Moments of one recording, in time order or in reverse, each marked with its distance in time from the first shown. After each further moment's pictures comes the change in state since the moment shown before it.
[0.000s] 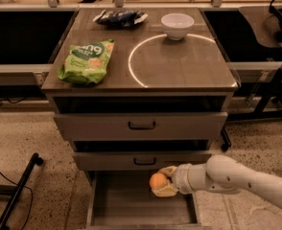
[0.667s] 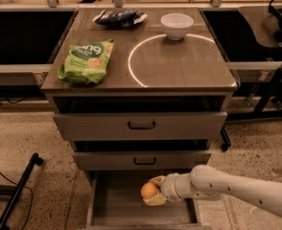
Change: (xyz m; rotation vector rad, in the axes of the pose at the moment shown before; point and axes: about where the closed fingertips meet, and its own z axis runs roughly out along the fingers) arm 0.036 0.016 0.076 -0.057 0.021 -0.026
